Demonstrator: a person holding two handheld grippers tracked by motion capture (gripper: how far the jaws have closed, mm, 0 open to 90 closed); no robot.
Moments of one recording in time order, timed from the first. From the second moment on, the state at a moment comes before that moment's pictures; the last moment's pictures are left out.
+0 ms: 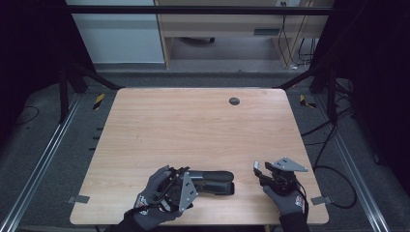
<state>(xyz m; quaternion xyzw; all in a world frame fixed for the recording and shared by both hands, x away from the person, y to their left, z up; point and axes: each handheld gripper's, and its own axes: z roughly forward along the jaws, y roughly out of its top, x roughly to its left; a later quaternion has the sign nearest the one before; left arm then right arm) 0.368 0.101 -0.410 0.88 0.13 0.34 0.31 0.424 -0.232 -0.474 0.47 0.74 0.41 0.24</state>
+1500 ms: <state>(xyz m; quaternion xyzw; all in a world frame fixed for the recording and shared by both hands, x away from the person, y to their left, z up) 0.362 0.059 -0.431 0.88 0.07 0.41 0.24 0.423 -0.232 -0.474 0.48 0.74 0.42 0.23</state>
